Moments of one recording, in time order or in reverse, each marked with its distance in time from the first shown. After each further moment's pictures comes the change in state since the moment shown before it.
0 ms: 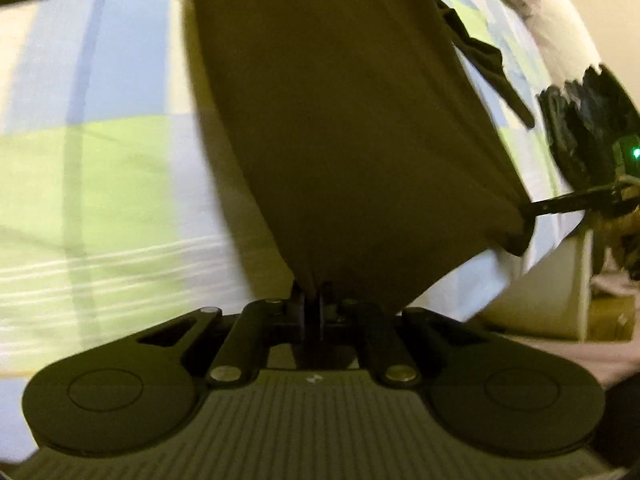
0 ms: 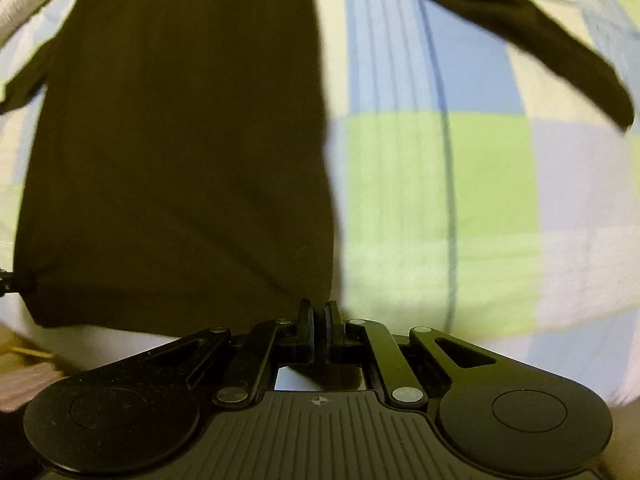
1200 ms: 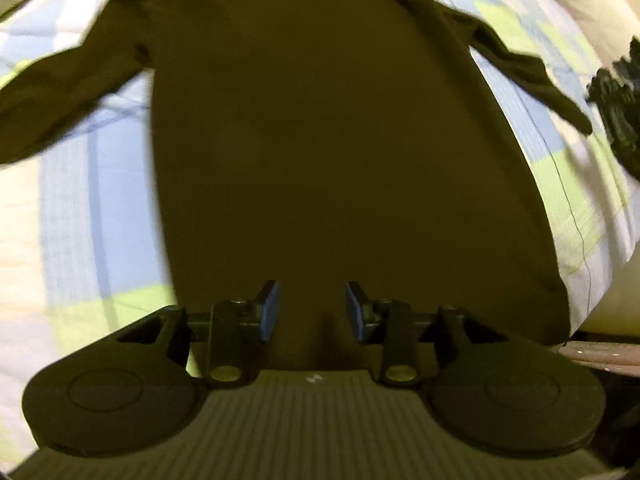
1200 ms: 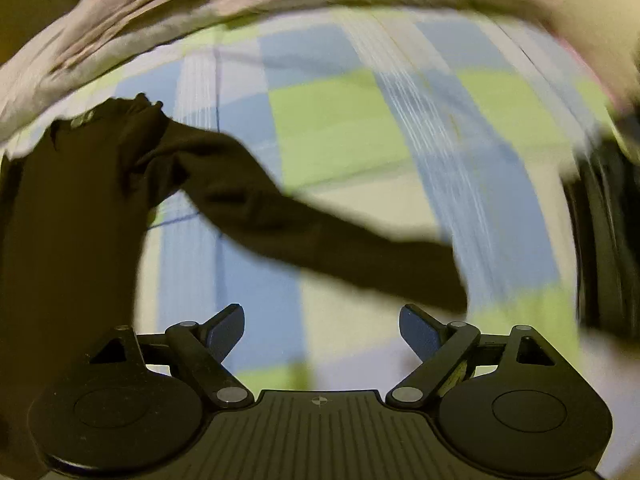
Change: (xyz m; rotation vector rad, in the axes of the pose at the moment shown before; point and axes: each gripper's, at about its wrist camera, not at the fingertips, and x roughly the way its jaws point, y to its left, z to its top) left arm 0.052 -0.114 0.100 0.137 -0.023 0.255; right arm -0.052 -0.157 0.129 -0.018 -0.448 -0.162
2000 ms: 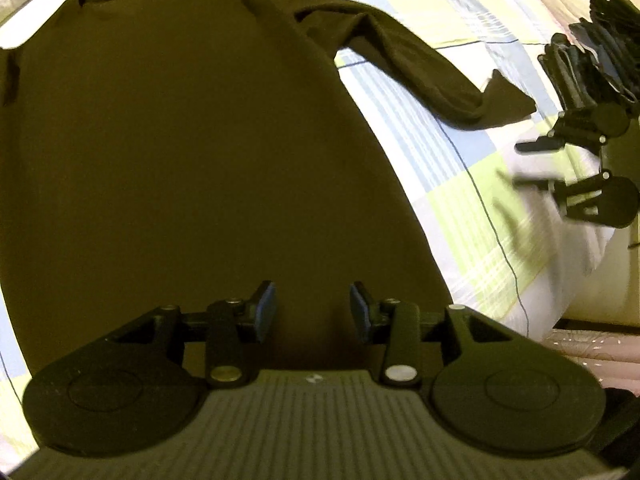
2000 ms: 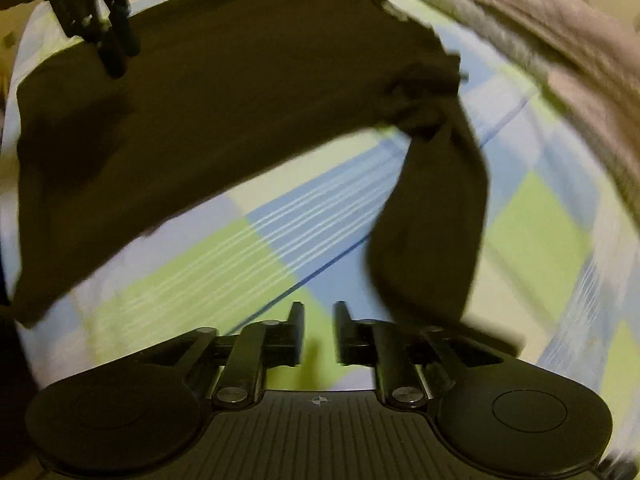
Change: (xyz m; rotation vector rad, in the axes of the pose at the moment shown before) left arm 0.037 -0.139 0.080 0.130 0.023 -0.055; right arm 0.012 0.061 -0.090 -0.842 0.015 0.236
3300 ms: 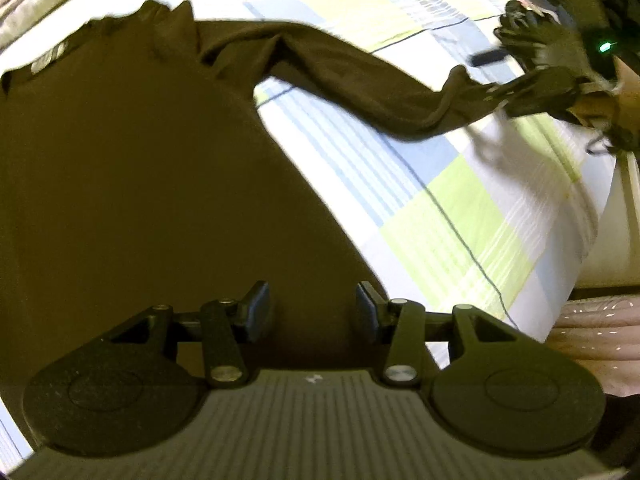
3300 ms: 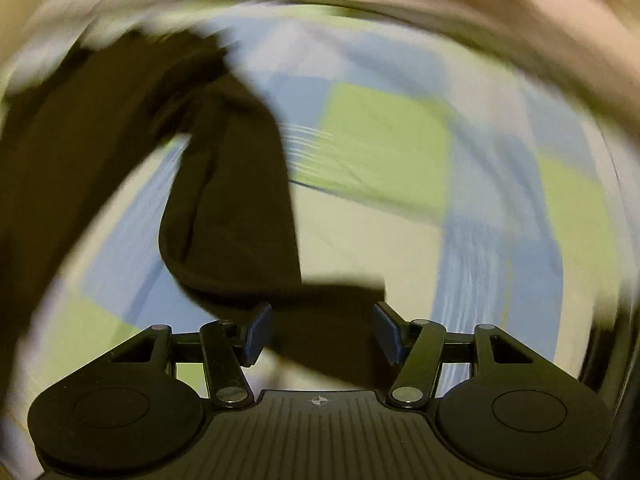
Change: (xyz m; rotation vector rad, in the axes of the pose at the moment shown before) left arm 0.030 -0.056 0.043 0.190 -0.039 -0.025; right arm -0.002 -0.121 -0.010 0.217 -0.014 -0.166
